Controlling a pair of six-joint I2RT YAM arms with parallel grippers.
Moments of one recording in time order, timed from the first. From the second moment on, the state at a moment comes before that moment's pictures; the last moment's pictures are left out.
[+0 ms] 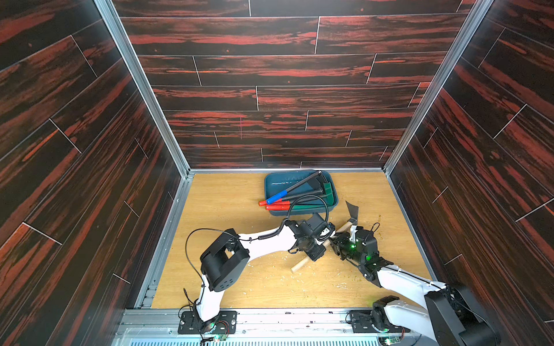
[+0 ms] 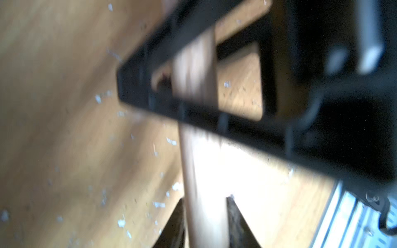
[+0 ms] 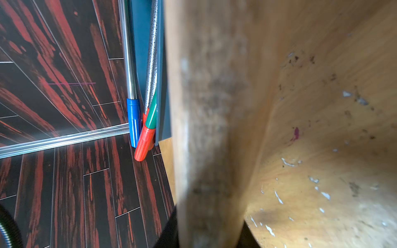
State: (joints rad) left arm -0.97 1.94 1.41 -0.53 0.24 -0.09; right arm 0.39 1.16 0.26 0.42 -0.26 1.38
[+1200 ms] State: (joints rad) left arm -0.97 1.86 1.50 -0.67 0.13 -0.02; right arm 0.40 1.06 0.30 0.38 -0.28 1.31
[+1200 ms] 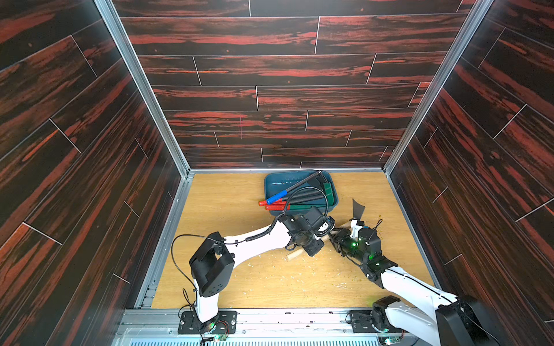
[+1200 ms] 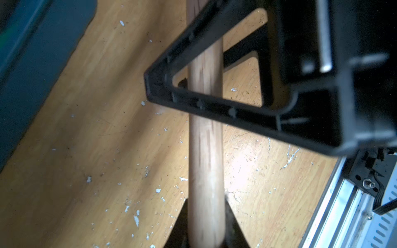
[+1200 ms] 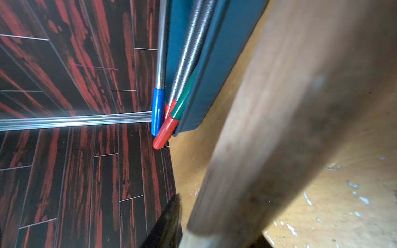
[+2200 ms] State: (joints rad) left arm -0.94 1.81 1.57 -0.80 0.01 0.09; right arm 0.40 0.81 0.30 0.21 -0.25 1.19
